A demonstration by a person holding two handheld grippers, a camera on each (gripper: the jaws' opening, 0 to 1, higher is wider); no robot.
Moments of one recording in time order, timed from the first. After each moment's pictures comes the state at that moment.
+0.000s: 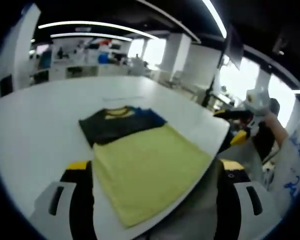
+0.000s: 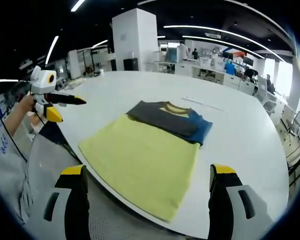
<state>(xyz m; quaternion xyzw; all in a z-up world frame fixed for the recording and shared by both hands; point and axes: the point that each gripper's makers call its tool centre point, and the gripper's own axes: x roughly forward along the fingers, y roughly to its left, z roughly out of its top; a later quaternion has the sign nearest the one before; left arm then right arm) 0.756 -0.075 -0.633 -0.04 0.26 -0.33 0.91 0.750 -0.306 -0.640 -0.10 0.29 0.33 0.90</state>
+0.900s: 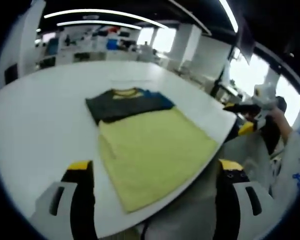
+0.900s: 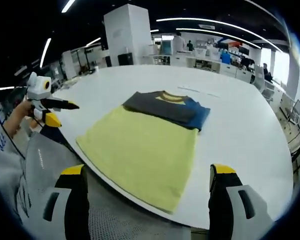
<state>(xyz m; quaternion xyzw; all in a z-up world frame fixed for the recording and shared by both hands) 0.741 -0.064 -0.672 -0.04 0.32 -0.30 0.90 0.743 -0.322 -0.666 -0.08 0.32 0.31 0.89</state>
